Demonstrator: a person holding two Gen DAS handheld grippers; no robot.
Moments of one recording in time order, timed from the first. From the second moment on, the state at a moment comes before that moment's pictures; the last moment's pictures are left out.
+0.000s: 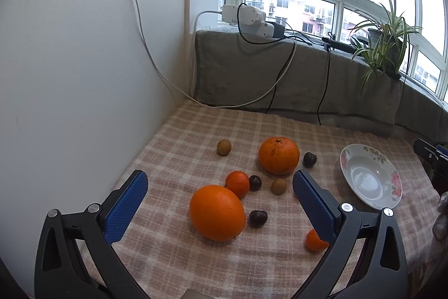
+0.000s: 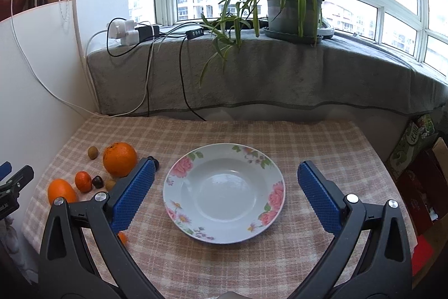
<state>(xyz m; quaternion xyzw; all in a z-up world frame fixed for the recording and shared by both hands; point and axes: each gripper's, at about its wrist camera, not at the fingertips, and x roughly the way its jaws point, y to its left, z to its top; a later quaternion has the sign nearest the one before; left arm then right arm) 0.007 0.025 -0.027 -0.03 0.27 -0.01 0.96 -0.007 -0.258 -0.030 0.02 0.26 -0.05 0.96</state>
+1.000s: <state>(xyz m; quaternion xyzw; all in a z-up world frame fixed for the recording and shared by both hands) 0.008 0.077 -0.096 -0.14 0.42 -0.08 0.89 0.087 -0.106 -0.090 0.04 0.45 0.31 0.84</state>
